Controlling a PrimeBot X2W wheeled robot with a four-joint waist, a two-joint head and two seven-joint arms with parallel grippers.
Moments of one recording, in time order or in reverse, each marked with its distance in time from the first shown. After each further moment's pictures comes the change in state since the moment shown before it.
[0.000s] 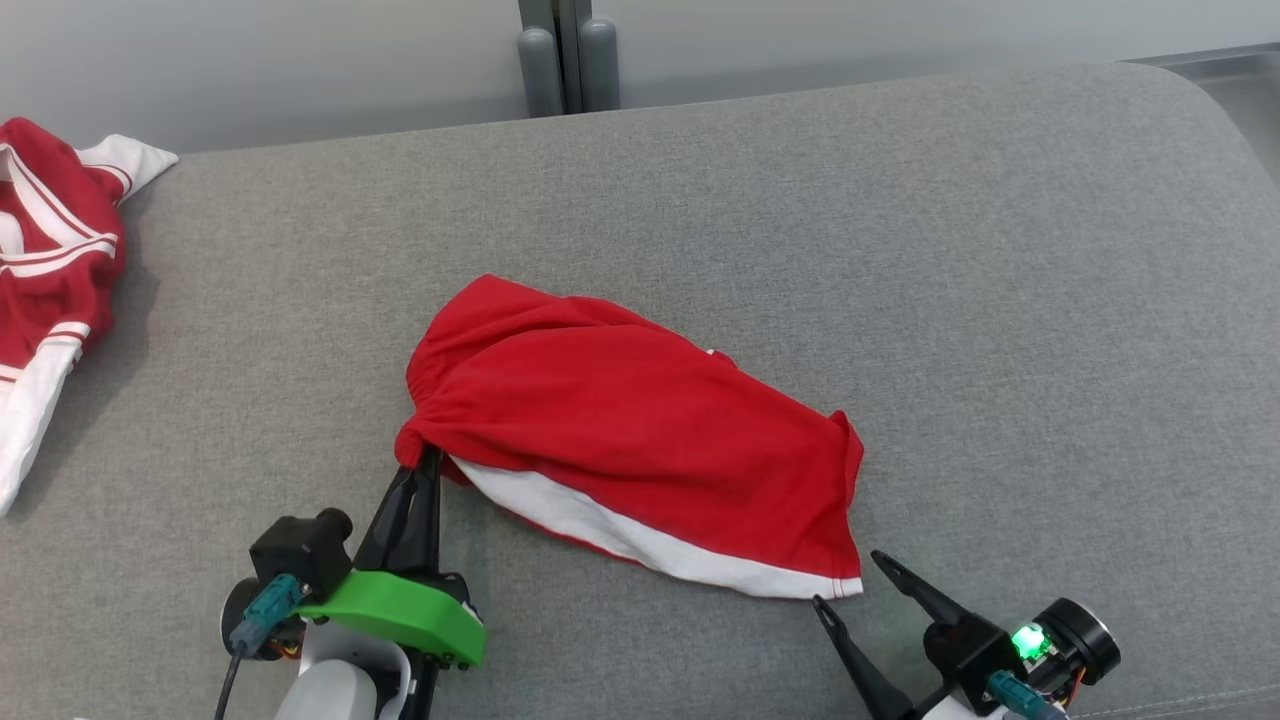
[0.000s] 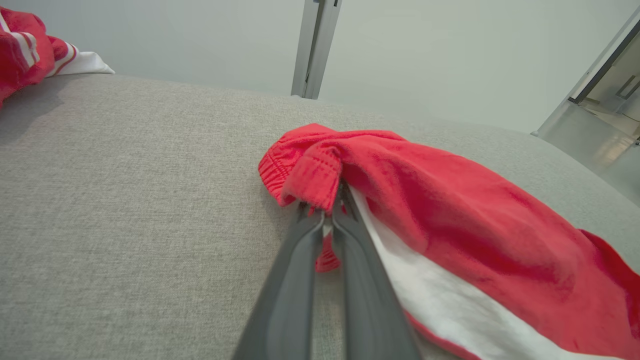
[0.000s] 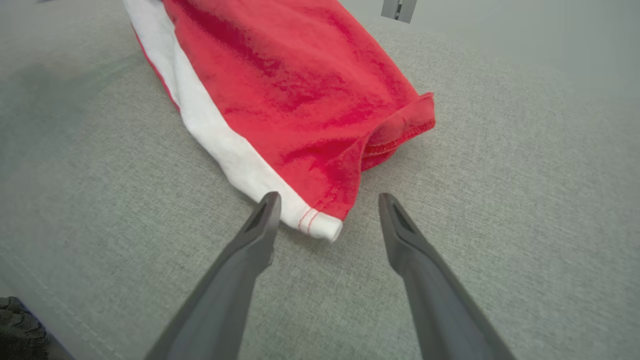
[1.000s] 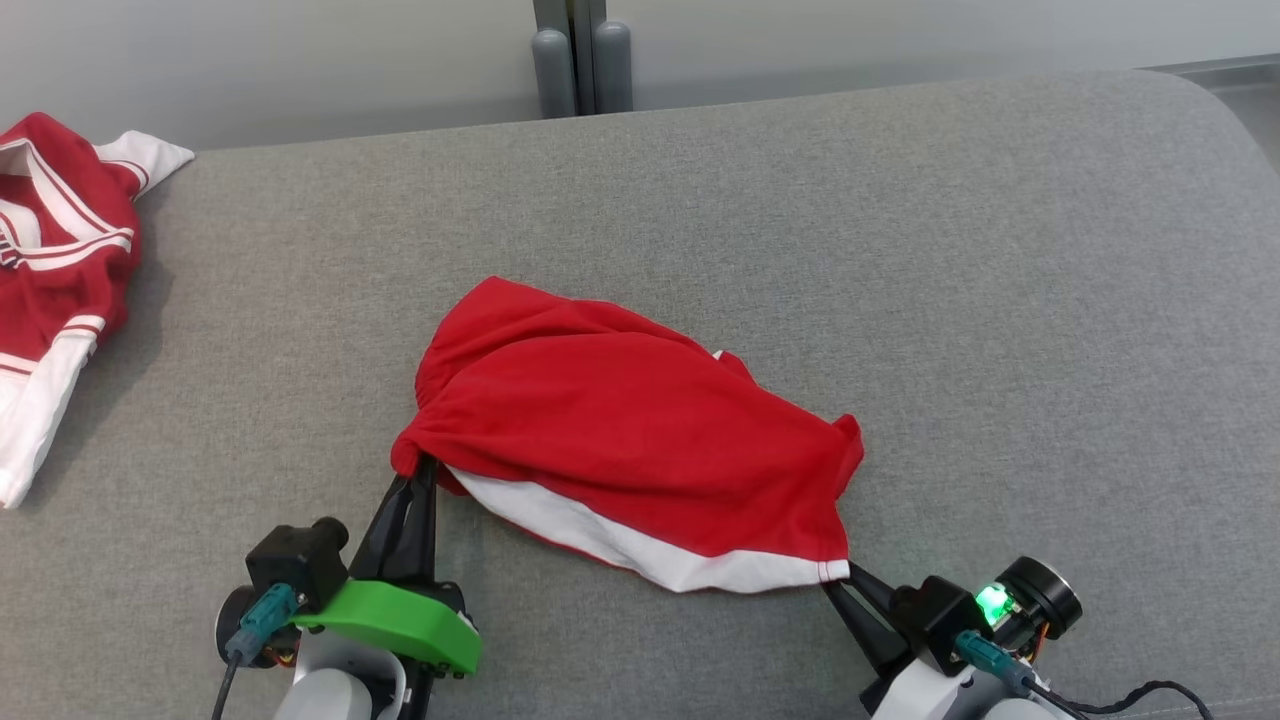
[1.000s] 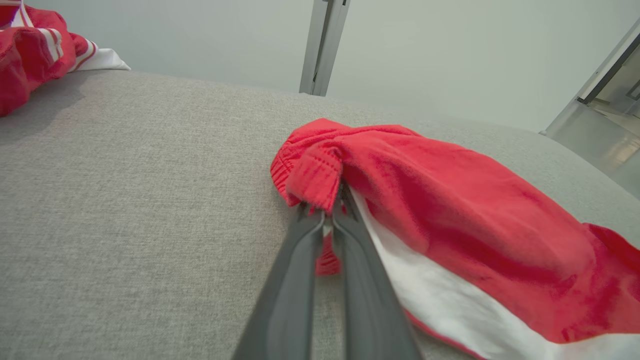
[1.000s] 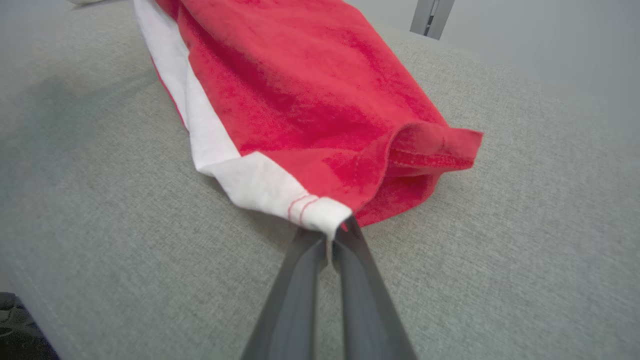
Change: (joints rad) left arm 0.023 0.008 0.001 -0.013 0.000 0.000 0.000; right arm -0.113 -0.012 0.114 0.075 0.059 0.000 0.000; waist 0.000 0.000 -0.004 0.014
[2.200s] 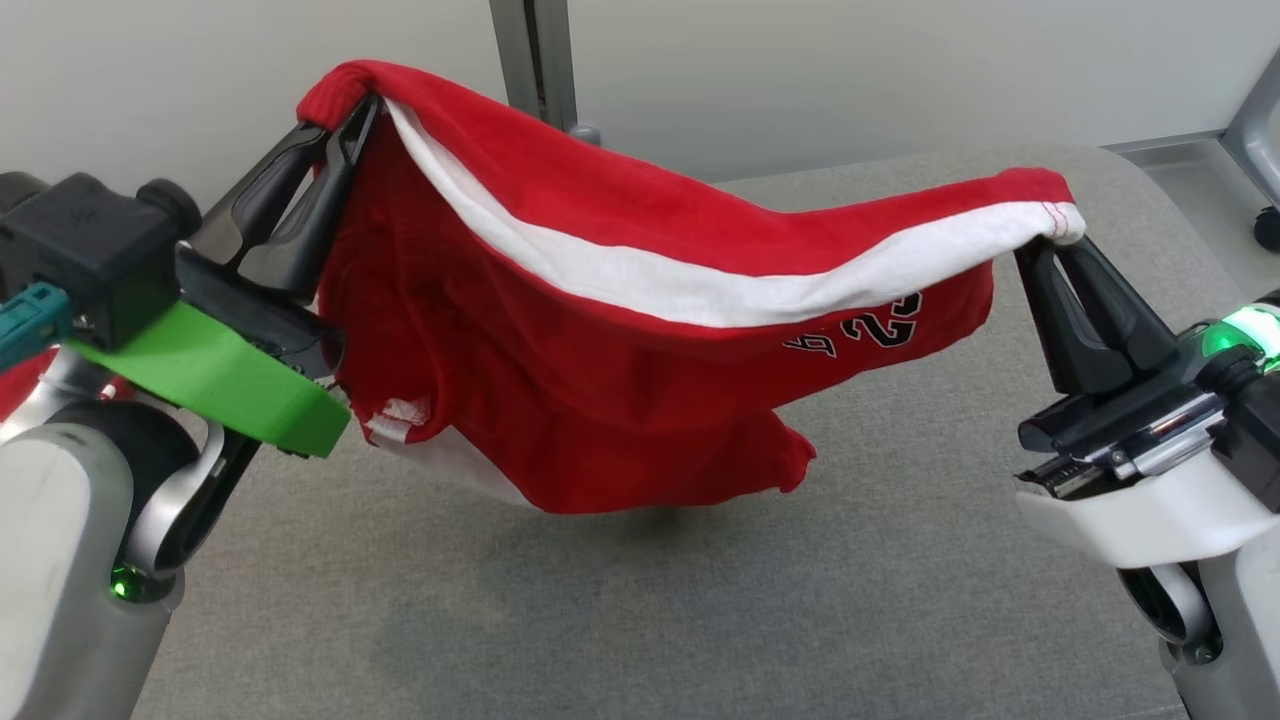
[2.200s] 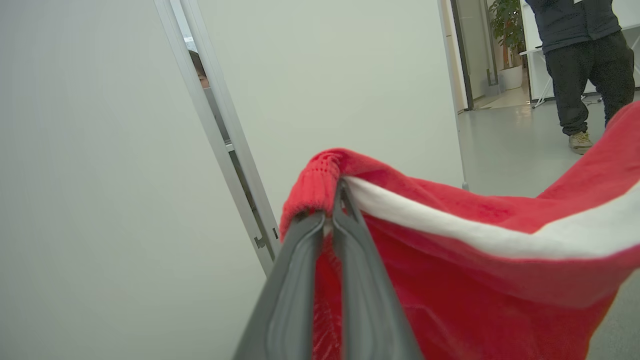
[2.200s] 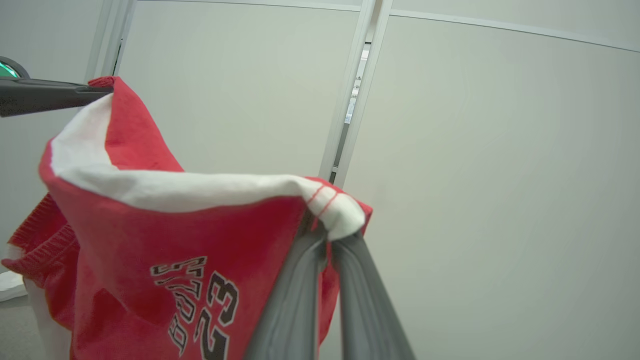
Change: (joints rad) left arm -0.384 0.420 -0.119 -0.643 -0.130 -0.001 0.453; right arm -0.109 -0.103 -0.321 -0.714 0.122 0.000 0.136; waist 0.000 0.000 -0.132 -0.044
